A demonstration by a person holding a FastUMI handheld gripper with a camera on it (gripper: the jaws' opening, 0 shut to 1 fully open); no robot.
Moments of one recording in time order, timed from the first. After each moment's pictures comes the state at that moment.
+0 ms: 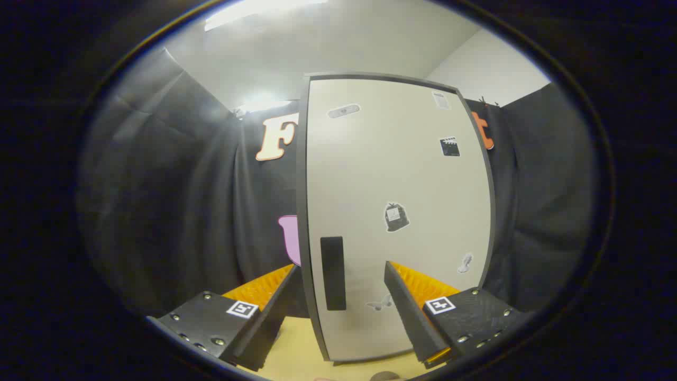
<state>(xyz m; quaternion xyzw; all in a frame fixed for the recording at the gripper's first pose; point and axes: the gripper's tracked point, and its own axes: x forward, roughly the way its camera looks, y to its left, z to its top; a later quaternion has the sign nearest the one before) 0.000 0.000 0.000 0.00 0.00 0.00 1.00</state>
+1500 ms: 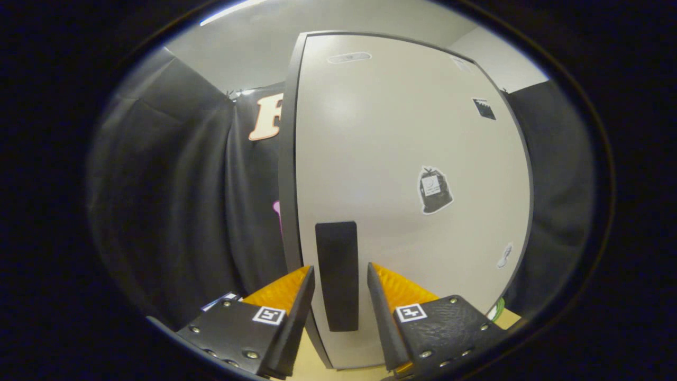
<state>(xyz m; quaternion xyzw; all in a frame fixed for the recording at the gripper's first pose) 0.083 0.017 -0.047 0.01 0.05 0.00 1.00</state>
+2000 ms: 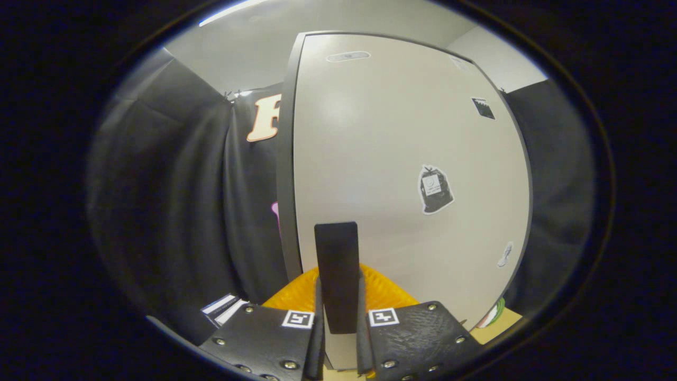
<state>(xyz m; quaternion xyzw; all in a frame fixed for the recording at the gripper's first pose) 0.085 0.015 -0.045 0.01 0.04 0.00 1.00</state>
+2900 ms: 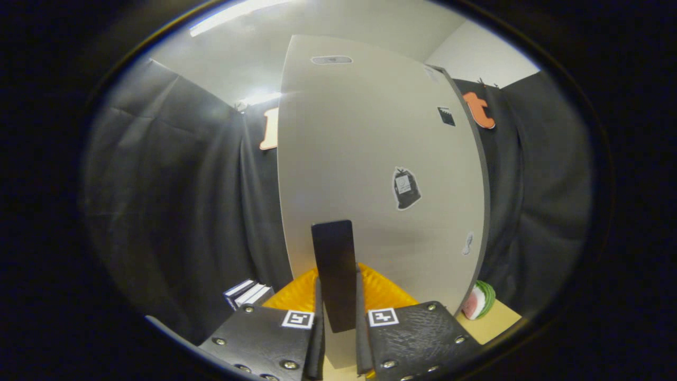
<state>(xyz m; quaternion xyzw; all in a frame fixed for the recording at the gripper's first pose) -0.021 -0.033 -0.028 0.03 0.05 0.04 1.00</state>
